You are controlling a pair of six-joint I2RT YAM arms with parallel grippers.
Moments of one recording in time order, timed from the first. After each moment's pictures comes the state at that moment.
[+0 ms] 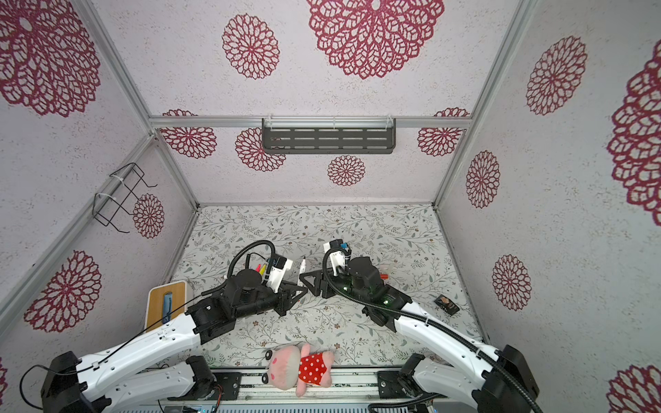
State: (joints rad) left arm -0.89 1.02 0.71 -0.10 0.10 -0.46; right arm 0.82 1.05 0.76 -0.01 -0.26 0.71
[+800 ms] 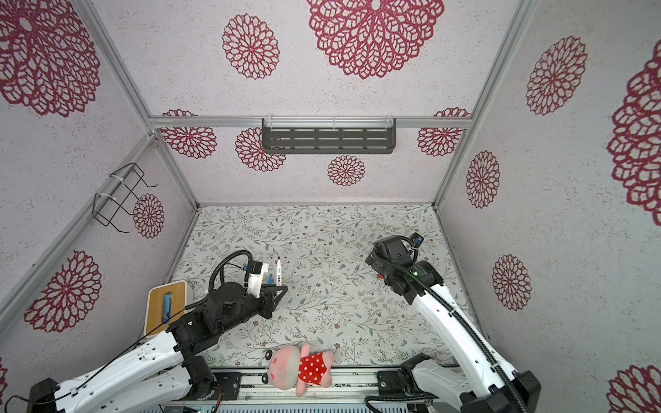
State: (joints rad) left arm -0.86 0.82 0.57 -0.15 -0.10 -0.51; right arm 0.42 1.11 1.12 -0.91 0.32 0.99
